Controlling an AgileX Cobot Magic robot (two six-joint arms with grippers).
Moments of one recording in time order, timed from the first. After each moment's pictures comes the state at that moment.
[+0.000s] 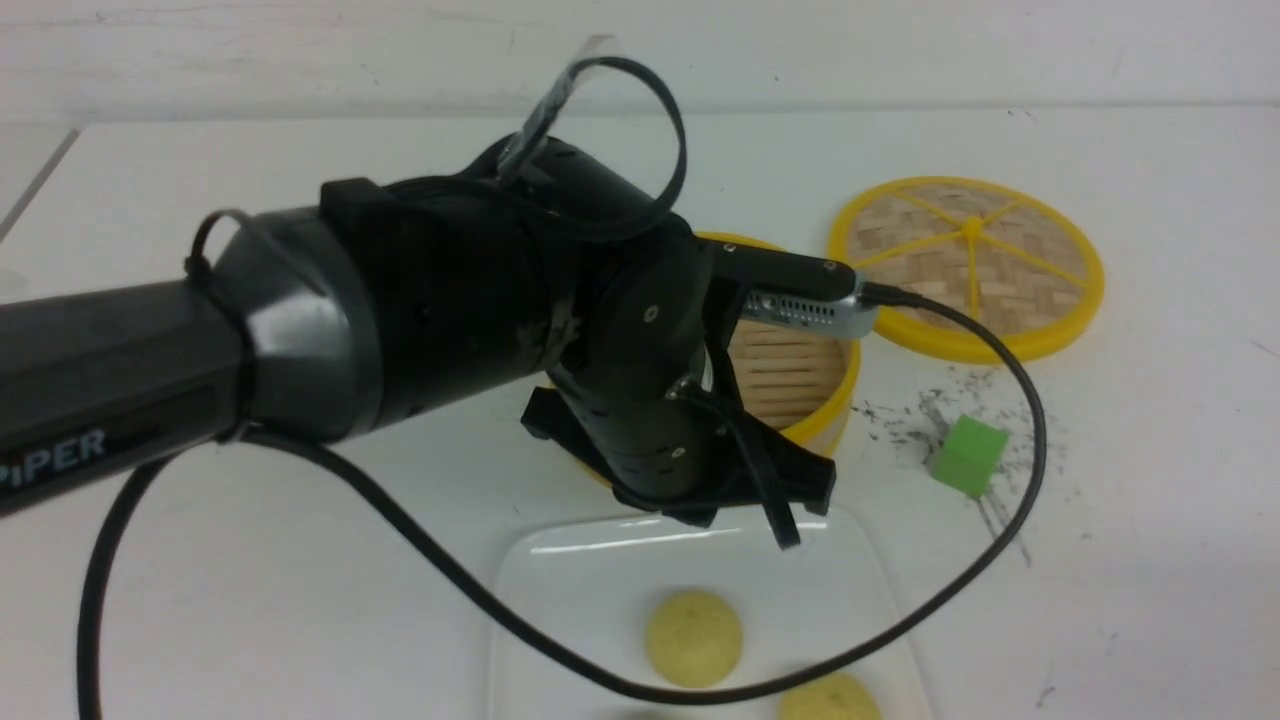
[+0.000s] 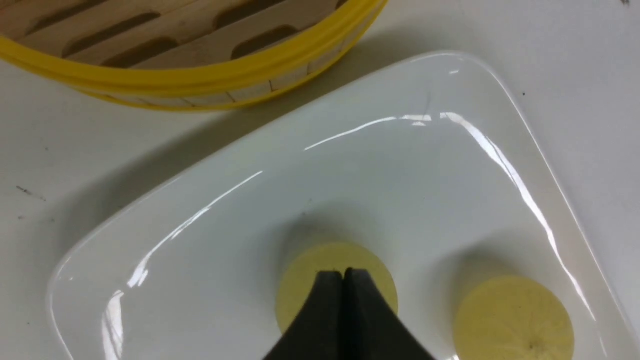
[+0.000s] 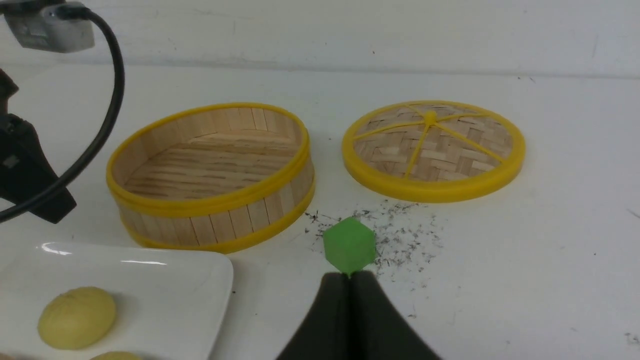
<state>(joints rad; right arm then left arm) 0.29 -0.01 -0.27 0.06 0.54 0.07 -0.84 1.69 -1.32 0.07 0.84 -0.44</state>
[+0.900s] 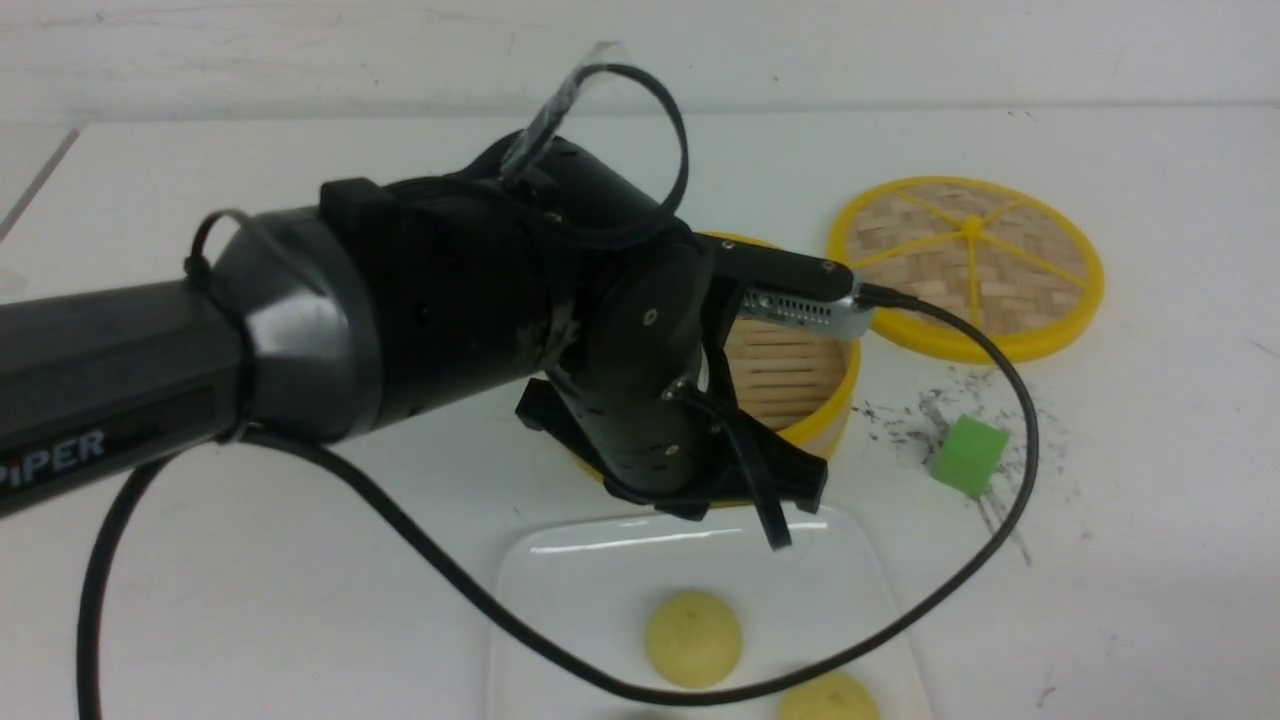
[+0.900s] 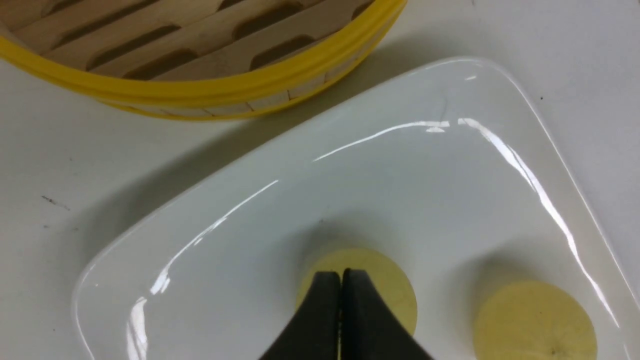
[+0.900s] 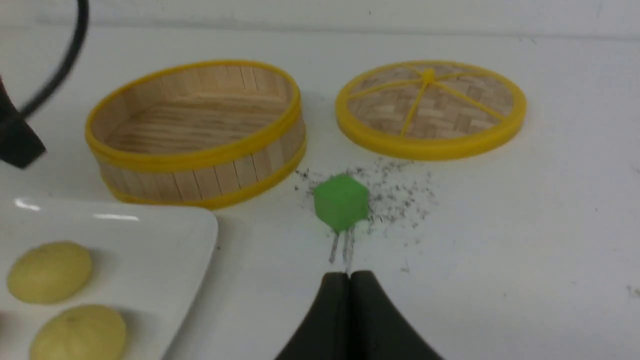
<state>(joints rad) 0.27 -0.01 -0.18 0.04 0.53 0.07 -0.84 1.69 -1.32 0.12 0.84 -0.44</state>
